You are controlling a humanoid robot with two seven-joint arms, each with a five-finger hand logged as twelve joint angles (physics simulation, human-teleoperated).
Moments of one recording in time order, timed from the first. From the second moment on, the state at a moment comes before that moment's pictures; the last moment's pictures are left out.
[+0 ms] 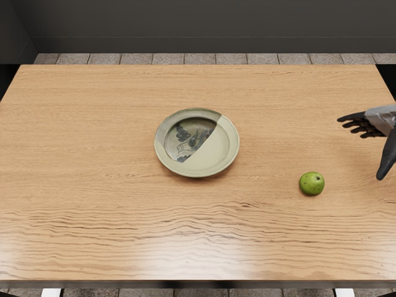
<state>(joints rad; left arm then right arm) -0.06 0.00 -0.07 -0.12 -0.03 0.00 0.11 1.07 -1.03 0.31 1.23 -0.58 0.61 -0.41</state>
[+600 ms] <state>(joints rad) -0.06 0.00 -0.07 -0.12 -0.03 0.00 0.11 1.06 -1.10 0.31 1.32 -0.62 0.61 -0.26</state>
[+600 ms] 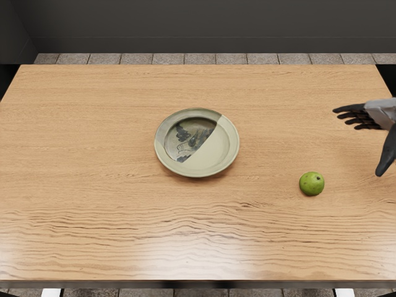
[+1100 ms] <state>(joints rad) -0.06 0.00 -0.07 -0.12 -0.03 0.00 0.11 0.98 -1.01 0.33 1.42 -0.81 0.61 -0.18</state>
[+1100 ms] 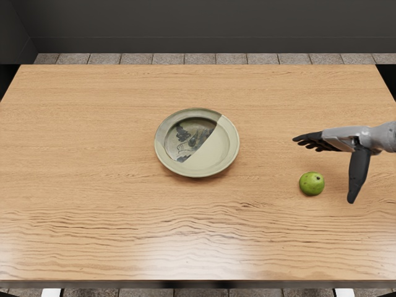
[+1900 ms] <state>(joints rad) -0.06 0.00 -0.07 -0.12 -0.03 0.00 0.11 0.84 -1.01 0.32 1.52 -0.97 0.36 0.00</state>
